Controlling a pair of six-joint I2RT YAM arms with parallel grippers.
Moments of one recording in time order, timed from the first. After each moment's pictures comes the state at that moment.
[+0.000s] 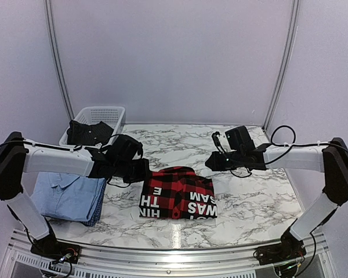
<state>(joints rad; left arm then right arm) -0.83 1.65 1.00 -0.11 -0.03 -0.82 0.58 1.56 0.94 -0.10 -0.14 0.43</state>
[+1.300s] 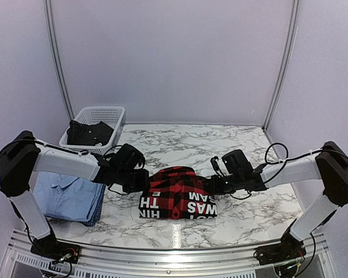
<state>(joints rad) -0.83 1.73 0.96 -0.13 0.03 -0.84 0.67 1.56 0.69 0.02 -0.17 0.55</state>
